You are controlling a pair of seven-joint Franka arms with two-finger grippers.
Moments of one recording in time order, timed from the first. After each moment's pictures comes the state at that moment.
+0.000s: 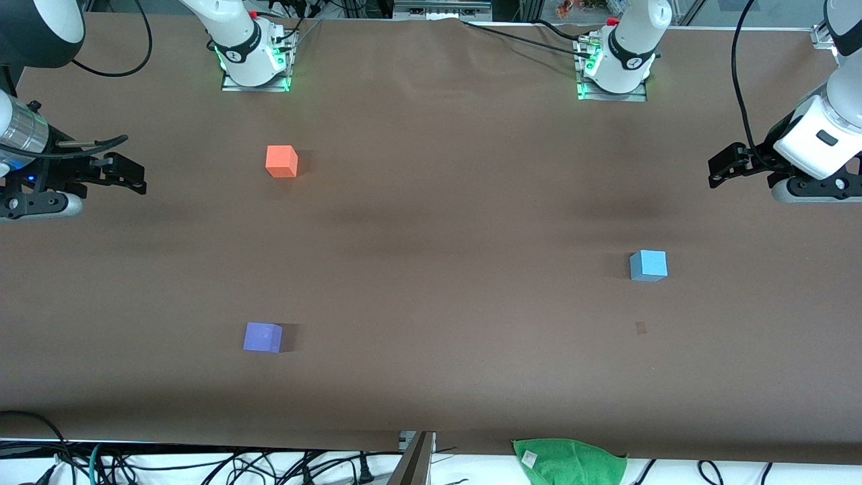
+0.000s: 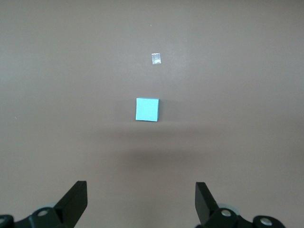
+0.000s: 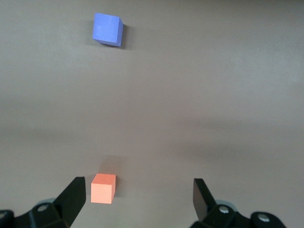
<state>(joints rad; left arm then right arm) 0.02 0.01 -0.07 -1.66 0.03 1.64 -0.07 0.01 0.14 0.05 -1.51 -0.04 1.58 -0.04</state>
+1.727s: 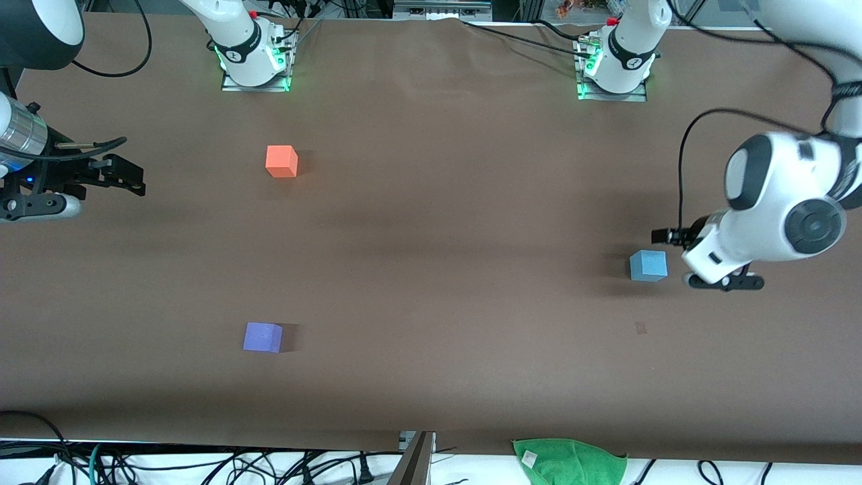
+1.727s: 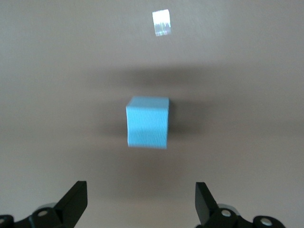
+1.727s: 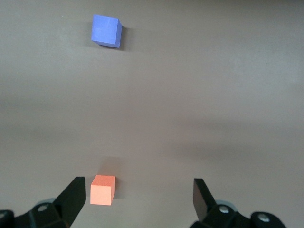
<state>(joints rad) 0.02 0.43 -0.07 -1.69 0.11 1.87 -0.07 0.01 0.14 0.05 -1.51 -0.04 1.59 -0.04</state>
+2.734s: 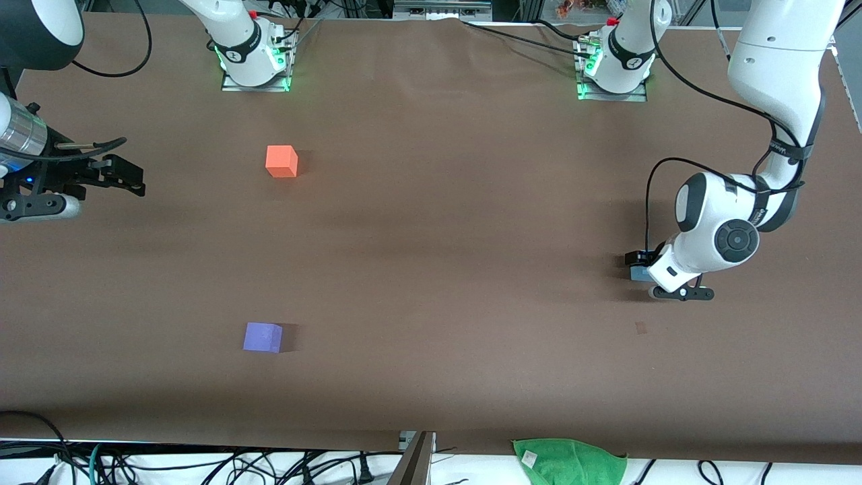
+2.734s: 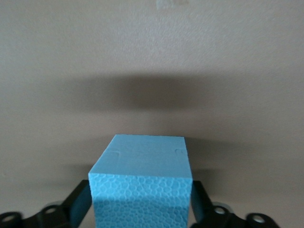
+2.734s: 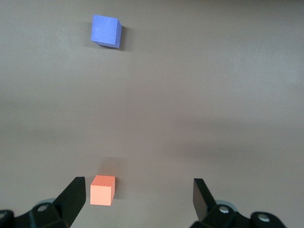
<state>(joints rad) 0.07 0.57 -0.07 -1.92 0.12 2.30 -0.06 0.01 0.14 0.05 -1.51 -0.04 1.59 -0.04</state>
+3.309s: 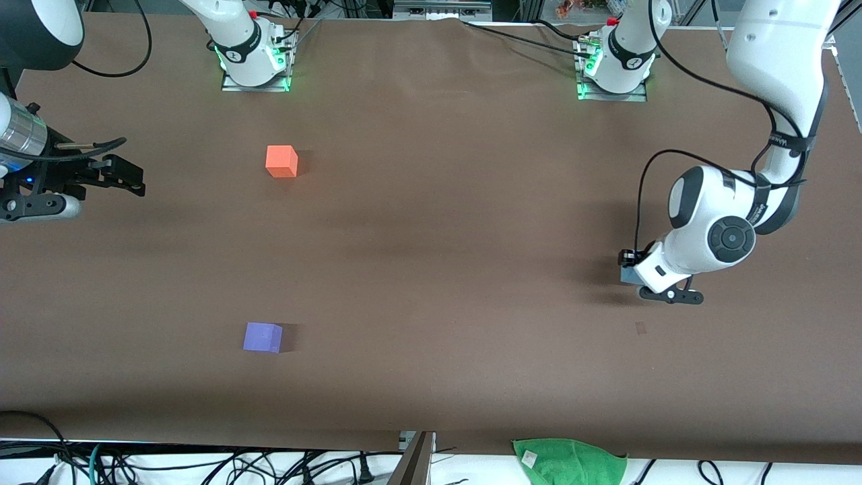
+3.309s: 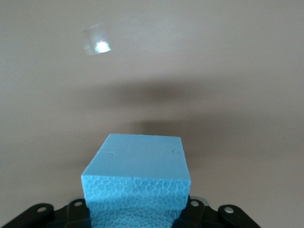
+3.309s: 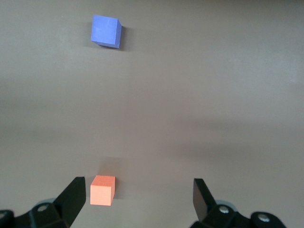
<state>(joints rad) 0.07 0.48 -0.23 -1.78 0.11 2.07 -0.09 0.01 0.14 0.05 -1.51 -0.04 1.59 -0.04</state>
